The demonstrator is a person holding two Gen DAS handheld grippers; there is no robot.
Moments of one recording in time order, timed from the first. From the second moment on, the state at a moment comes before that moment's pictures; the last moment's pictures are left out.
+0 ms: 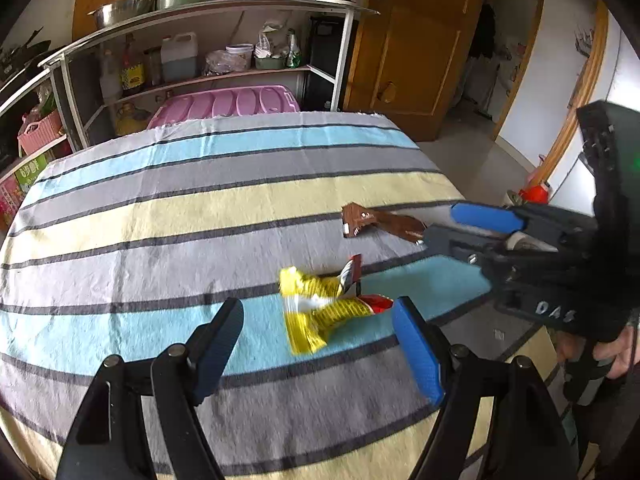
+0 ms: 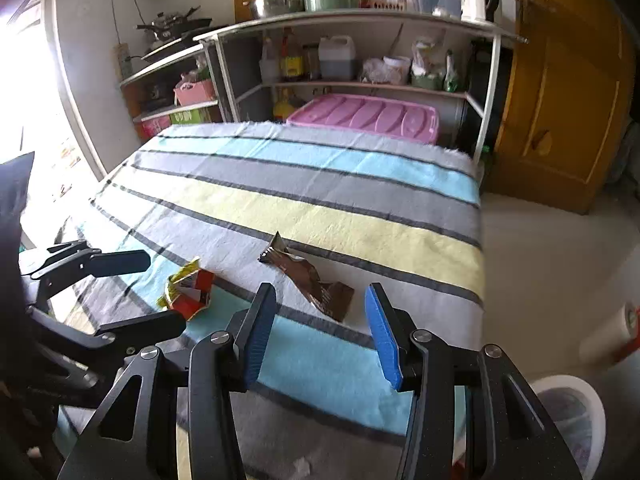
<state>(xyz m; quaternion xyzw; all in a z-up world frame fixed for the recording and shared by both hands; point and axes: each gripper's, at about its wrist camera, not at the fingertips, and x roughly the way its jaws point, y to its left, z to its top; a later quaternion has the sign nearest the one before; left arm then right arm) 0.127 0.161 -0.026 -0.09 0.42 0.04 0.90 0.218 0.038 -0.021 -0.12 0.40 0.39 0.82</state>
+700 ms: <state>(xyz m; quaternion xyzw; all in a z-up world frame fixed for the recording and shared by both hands) 0.136 0.168 -0.036 -0.09 0.43 0.04 0.90 0.241 0.060 -0.037 -0.14 0.42 0.39 0.81</state>
